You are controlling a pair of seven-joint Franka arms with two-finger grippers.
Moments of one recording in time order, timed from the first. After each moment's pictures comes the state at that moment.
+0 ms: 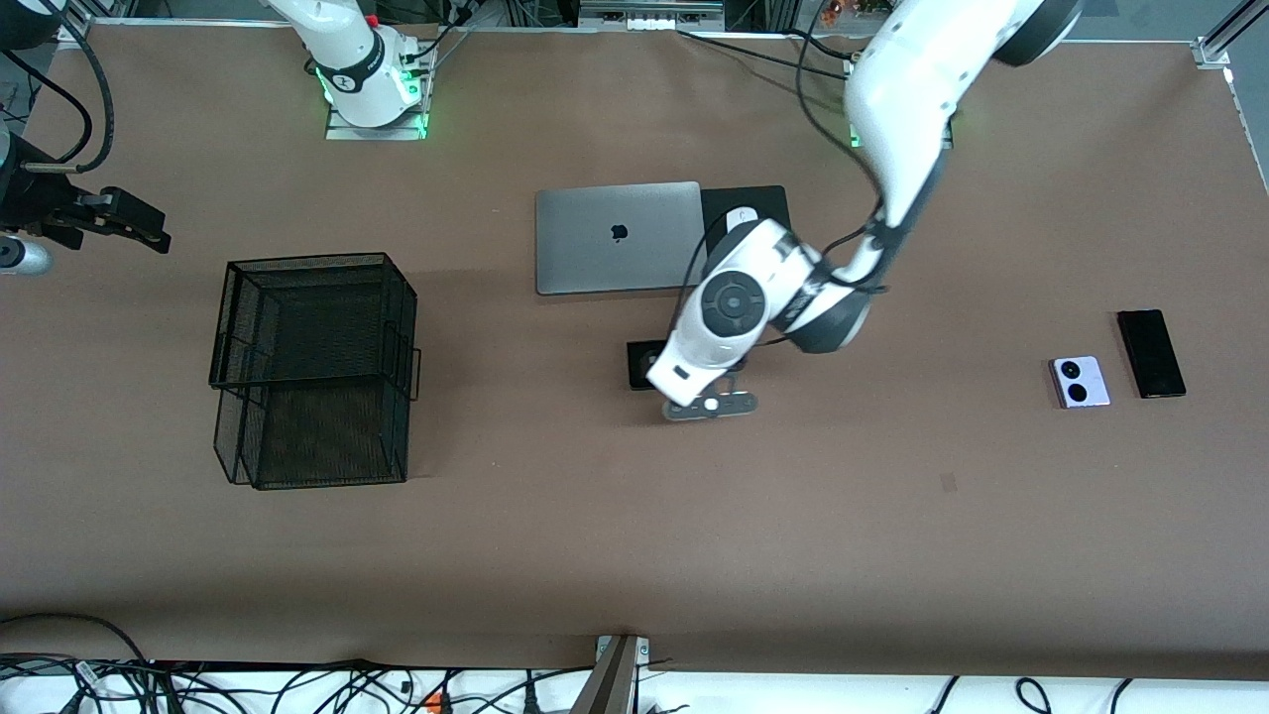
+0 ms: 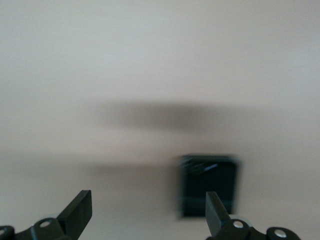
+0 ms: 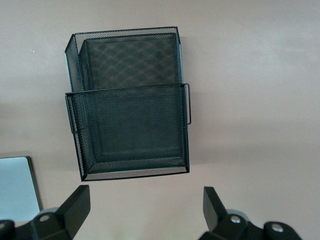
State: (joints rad) left arm -0.38 0.72 -0.25 -1.38 0.09 1.94 -0.73; right arm -0.05 0.01 0.04 -1.64 -0.04 1.59 0.00
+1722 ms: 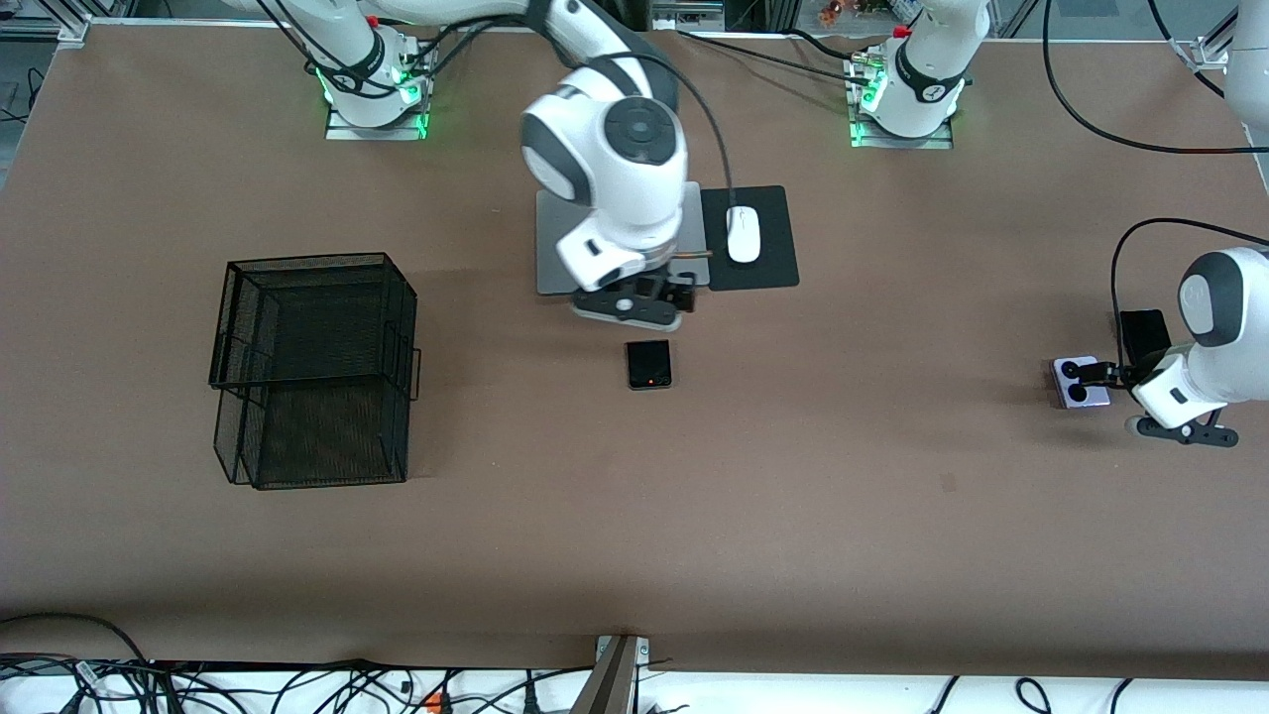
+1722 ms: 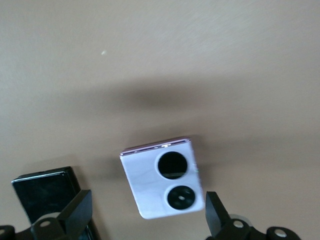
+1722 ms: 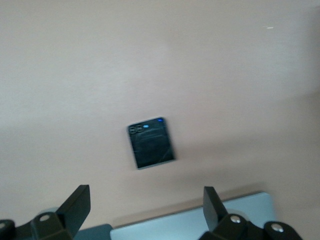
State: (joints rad) left arm 0.57 0.60 -0.23 -1.77 0.31 2.21 0.29; right arm 0.81 0.73 0.04 -1.16 -0.14 1.96 1.06
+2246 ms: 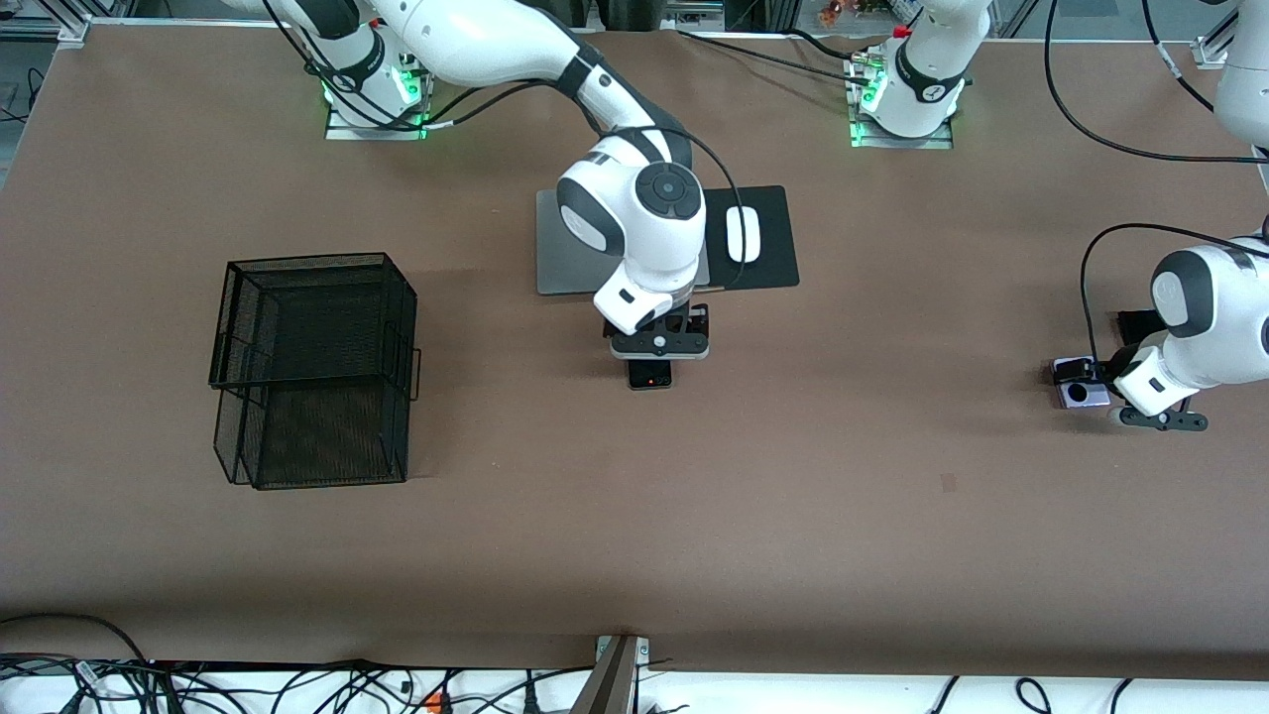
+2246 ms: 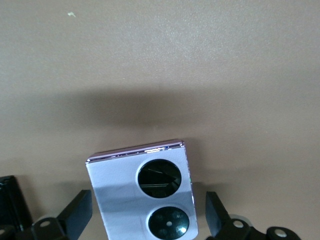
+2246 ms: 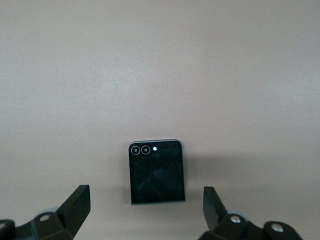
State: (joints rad) left arm 0.60 0.64 -0.24 -1.84 0.24 2.32 0.28; right arm 0.81 0.86 0.02 -1.17 -0.18 2.13 0.88
